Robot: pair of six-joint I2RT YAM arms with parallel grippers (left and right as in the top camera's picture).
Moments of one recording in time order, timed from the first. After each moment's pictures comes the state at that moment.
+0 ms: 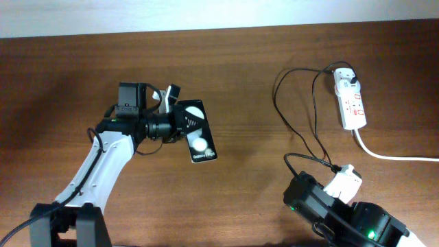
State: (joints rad) left arm -0.12 1.58 1.03 -0.45 0.99 -0.53; right arm 0.88 0.79 0.88 -1.34 0.42 1.52
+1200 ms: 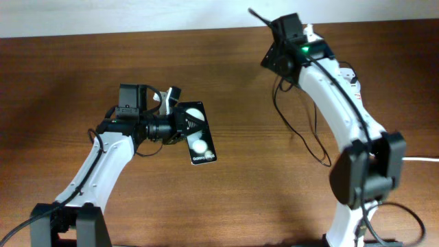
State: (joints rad) left arm -0.12 1.58 1.02 -0.45 1.00 -0.51; right arm 0.24 2.01 1.81 -0.90 0.29 0.82
